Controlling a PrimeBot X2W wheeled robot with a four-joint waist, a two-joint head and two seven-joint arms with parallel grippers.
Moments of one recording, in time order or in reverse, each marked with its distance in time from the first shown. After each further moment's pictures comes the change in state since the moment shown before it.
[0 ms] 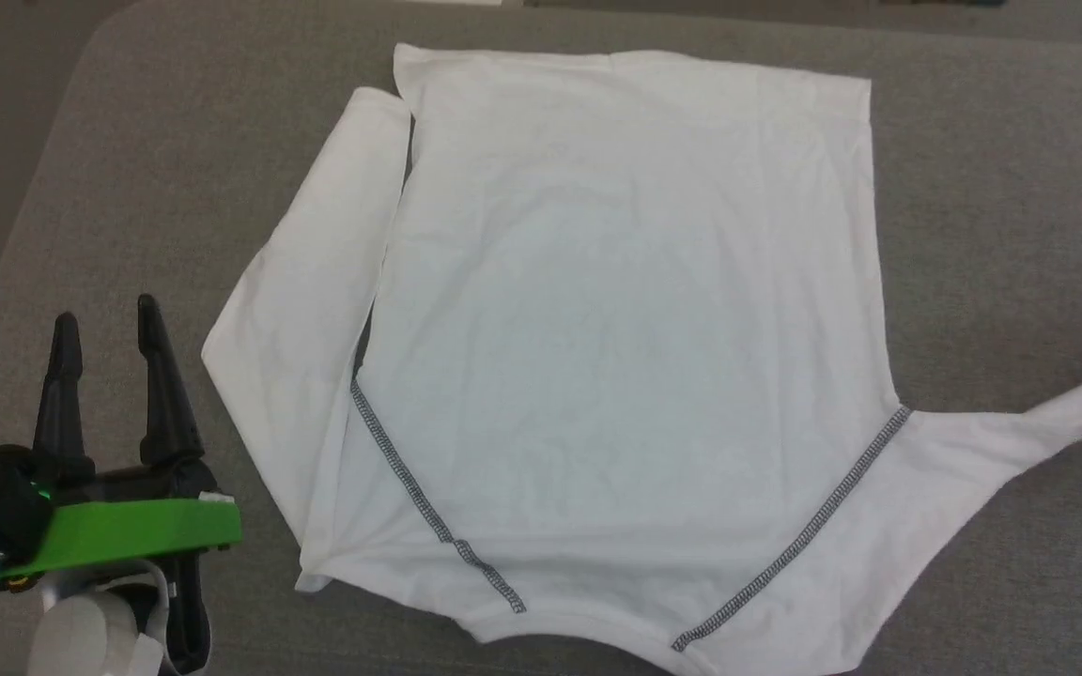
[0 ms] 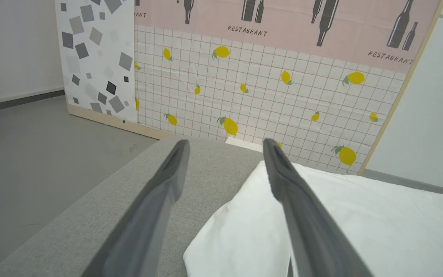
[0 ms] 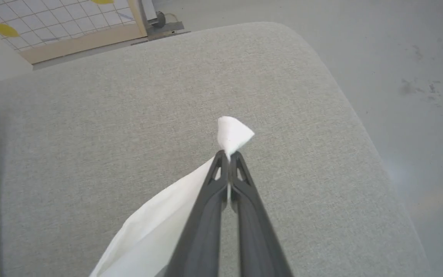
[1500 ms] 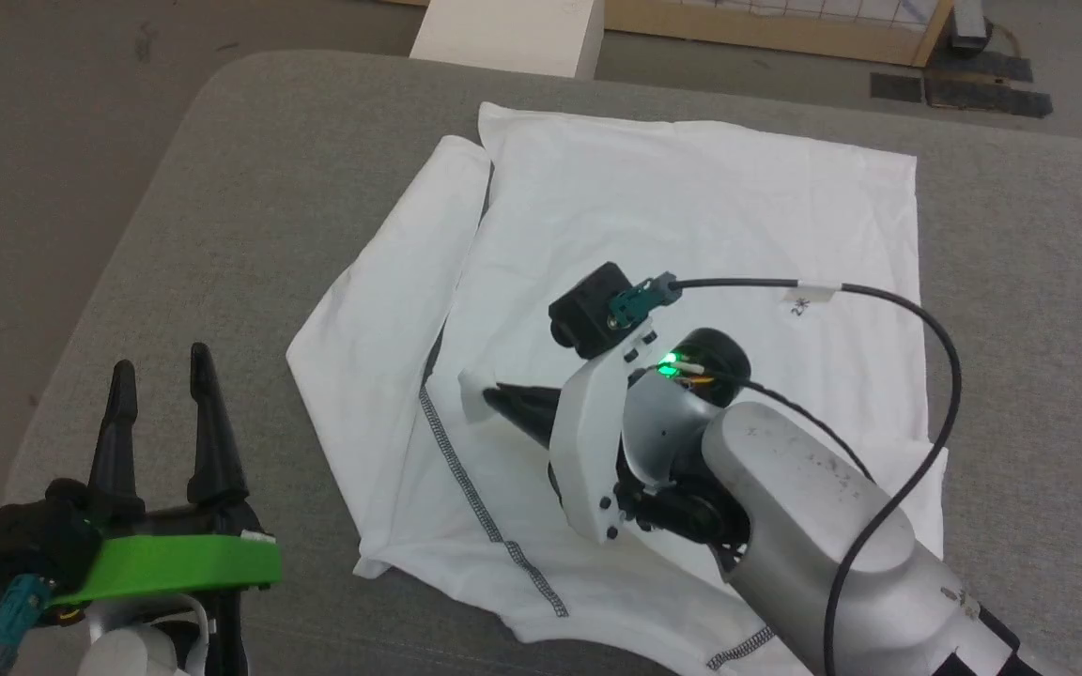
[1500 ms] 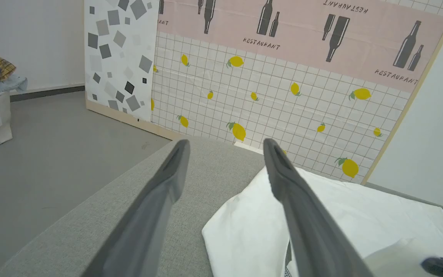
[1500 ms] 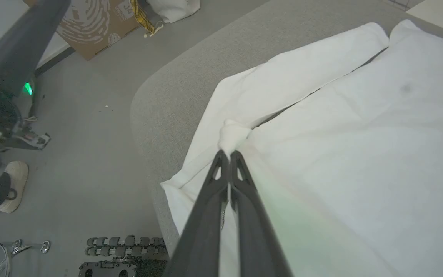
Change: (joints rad) left arm 0.078 -0.001 -0.072 0.005 -0.046 0.034 0.000; right arm -0.069 0.410 1.264 -0.019 0.490 0.000 -0.239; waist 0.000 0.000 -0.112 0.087
